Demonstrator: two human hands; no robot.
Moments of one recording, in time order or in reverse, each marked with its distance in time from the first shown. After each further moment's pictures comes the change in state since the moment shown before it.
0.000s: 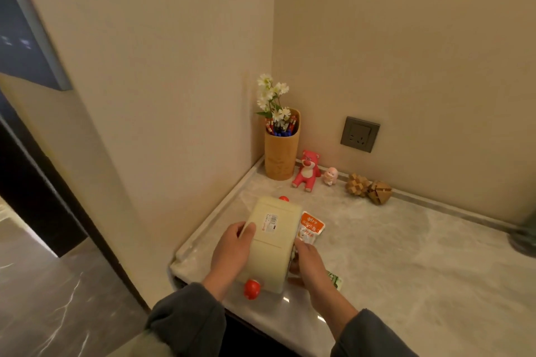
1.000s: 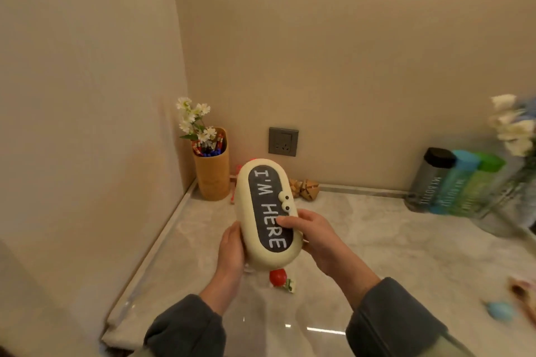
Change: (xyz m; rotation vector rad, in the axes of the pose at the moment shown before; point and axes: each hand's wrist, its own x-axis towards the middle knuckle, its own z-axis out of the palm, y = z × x) left_hand -0.009 0.065 0.061 -0.557 -0.336 -0.006; right_hand -0.046 -0.079 -0.084 0.144 0.047 -0.193
